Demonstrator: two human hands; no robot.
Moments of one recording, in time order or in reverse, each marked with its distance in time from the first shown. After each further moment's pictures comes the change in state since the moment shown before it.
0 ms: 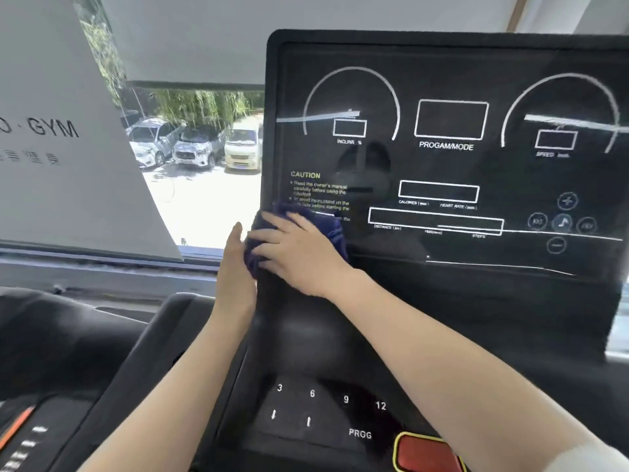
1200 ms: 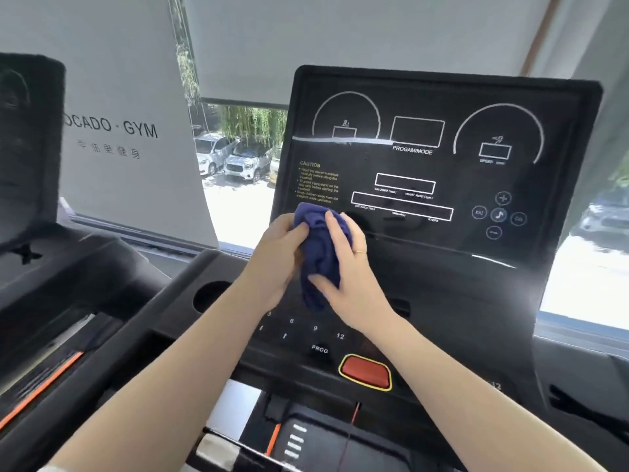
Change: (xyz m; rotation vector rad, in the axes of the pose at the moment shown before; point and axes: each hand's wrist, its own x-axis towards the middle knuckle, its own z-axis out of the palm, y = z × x) left_hand -0.160 0.070 0.040 -0.073 -0.192 -0.051; right_hand -0.154 -0.066 -0.082 0.622 0.231 0.261
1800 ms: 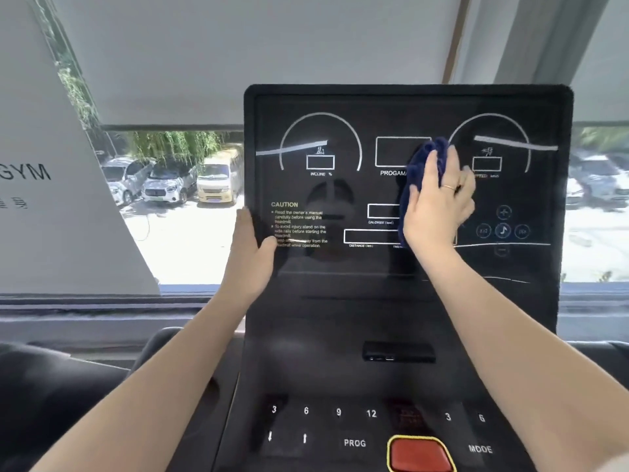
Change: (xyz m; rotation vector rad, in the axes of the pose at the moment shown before) left_hand 0.158 -0.009 -0.043 0.674 -0.052 0.301; right_hand 0.127 0.097 -0.083 -0.917 0.722 0.549
